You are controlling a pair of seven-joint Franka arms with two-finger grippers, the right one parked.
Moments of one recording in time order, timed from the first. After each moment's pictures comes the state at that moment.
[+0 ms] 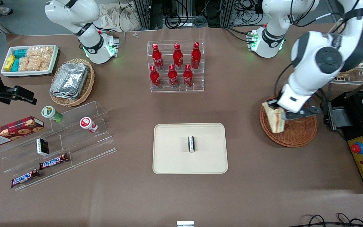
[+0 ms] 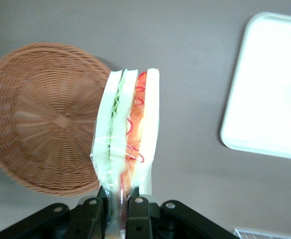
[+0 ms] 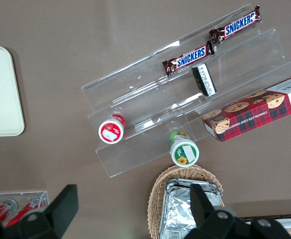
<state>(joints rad) 0.03 0.02 -0.33 -2.04 0.00 2.01 -0.43</state>
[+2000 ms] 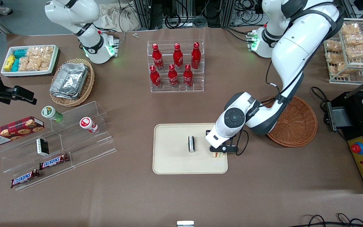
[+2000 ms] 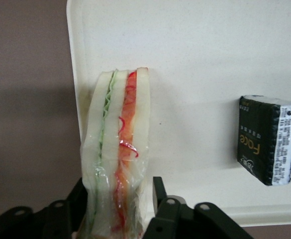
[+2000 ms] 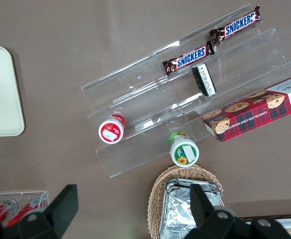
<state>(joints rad) -0.05 0.77 -0.59 -1.58 0.40 2.18 -0.73</state>
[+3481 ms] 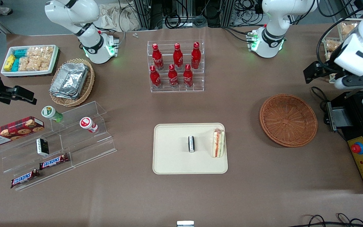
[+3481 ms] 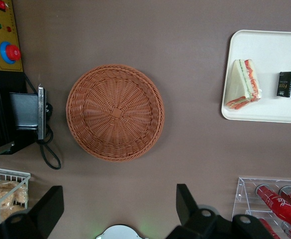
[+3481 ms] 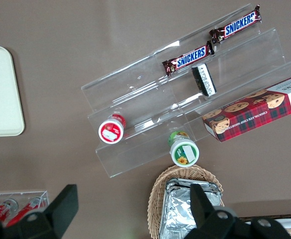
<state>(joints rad) -0.03 -0.05 -0.12 -1.55 0.02 1.45 -0.20</state>
